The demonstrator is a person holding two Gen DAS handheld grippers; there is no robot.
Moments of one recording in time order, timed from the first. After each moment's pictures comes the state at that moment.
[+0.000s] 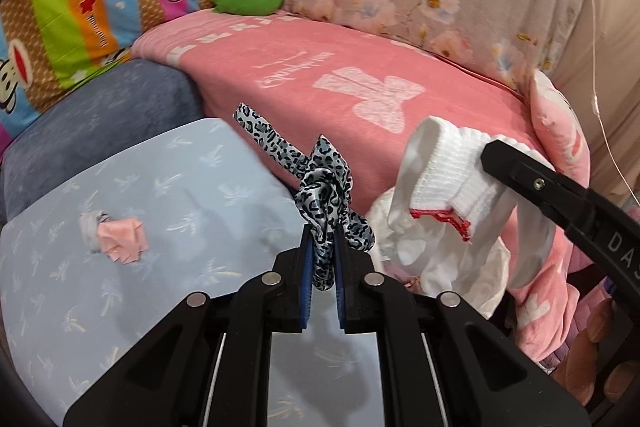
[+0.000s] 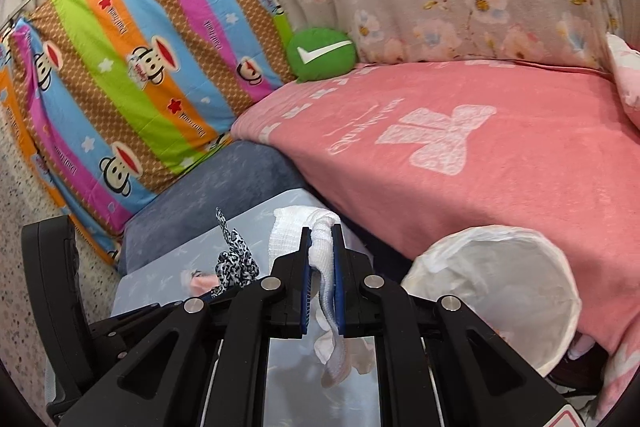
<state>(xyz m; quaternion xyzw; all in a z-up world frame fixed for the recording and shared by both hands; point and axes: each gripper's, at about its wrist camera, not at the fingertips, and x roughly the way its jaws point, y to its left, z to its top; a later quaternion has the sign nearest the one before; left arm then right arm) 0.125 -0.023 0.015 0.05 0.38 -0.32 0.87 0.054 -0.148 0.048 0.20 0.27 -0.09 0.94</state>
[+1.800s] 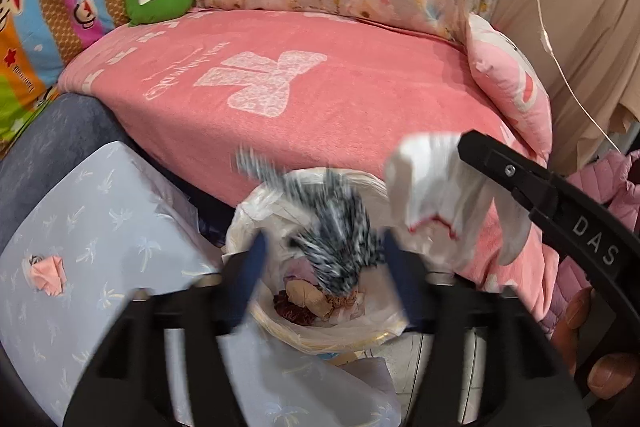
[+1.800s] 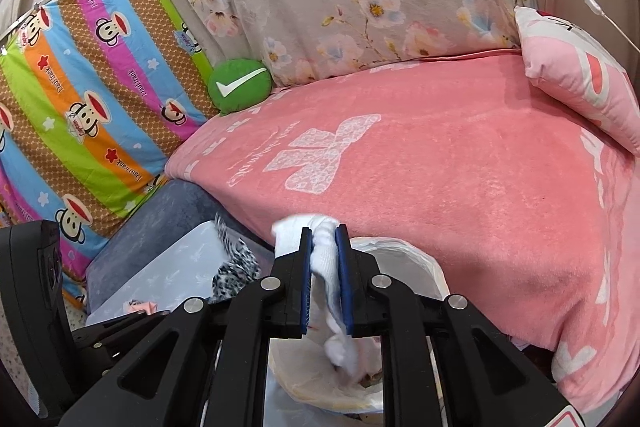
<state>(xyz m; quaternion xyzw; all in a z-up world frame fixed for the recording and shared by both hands) 0.070 -0.147 0.014 0.11 0.38 -0.39 0.83 -0.033 -0.282 0.032 0.25 0.25 -0.19 0.92</state>
